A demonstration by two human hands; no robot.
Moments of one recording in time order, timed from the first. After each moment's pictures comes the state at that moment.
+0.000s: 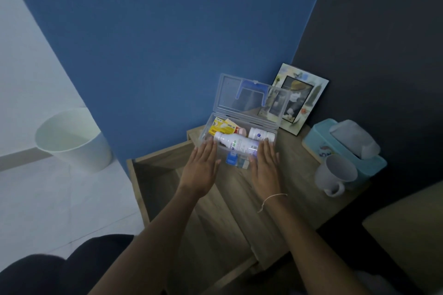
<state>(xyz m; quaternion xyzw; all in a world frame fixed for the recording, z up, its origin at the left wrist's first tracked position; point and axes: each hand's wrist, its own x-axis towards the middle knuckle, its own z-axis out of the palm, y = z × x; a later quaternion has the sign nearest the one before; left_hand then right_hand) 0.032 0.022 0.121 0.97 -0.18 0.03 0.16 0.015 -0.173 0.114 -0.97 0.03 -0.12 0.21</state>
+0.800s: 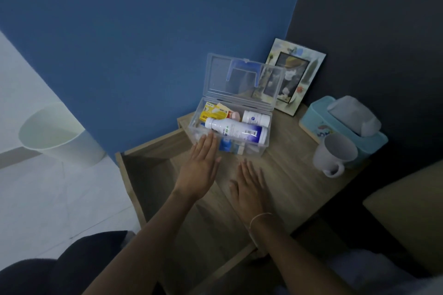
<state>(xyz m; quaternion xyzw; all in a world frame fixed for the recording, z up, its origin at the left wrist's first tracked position) 0.013 0.015 0.112 0.95 -0.24 0.03 0.19 -0.047 -0.145 0.060 -1.00 0.01 0.04 0.08</state>
